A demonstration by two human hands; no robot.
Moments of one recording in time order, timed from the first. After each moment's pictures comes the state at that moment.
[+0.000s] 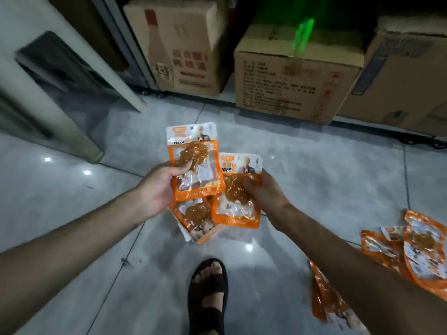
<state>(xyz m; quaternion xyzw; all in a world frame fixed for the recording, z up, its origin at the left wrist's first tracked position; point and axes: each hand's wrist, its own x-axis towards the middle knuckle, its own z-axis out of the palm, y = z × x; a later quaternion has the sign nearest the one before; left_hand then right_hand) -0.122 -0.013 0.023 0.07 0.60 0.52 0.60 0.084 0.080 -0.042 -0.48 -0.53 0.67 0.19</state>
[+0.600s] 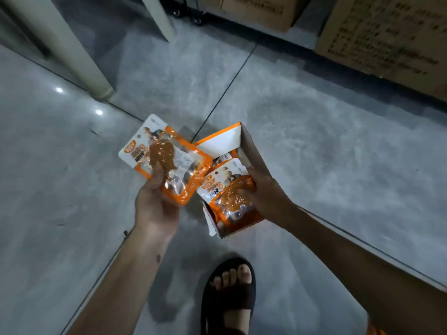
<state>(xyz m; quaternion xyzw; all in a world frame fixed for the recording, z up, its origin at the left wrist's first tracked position) -0.177 -0.084 -0.130 -0.15 0.49 0.77 0.39 -0.027 0.063 -0.164 -0.38 -0.75 0.54 -0.04</state>
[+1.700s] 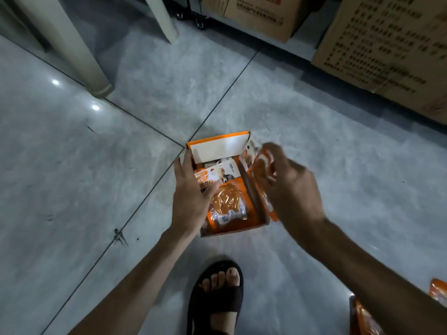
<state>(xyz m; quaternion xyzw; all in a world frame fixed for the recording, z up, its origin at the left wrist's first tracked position) -0.139 -0.050 -0.163 0.28 0.86 0.38 0.20 -0.001 0.076 -0.100 -0.37 -0.89 0.21 0.17</state>
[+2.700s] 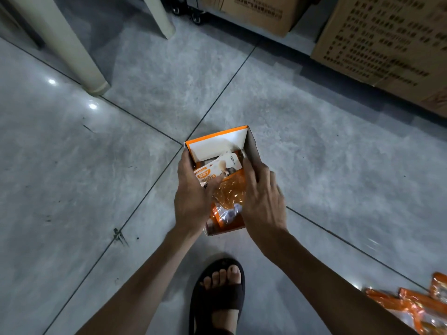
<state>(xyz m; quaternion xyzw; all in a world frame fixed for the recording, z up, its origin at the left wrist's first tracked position) -0.134 -0.048 -0.182 0.21 0.83 0.47 0.22 -0.013 0.035 -0.160 -0.40 -0.90 0.17 0.04</state>
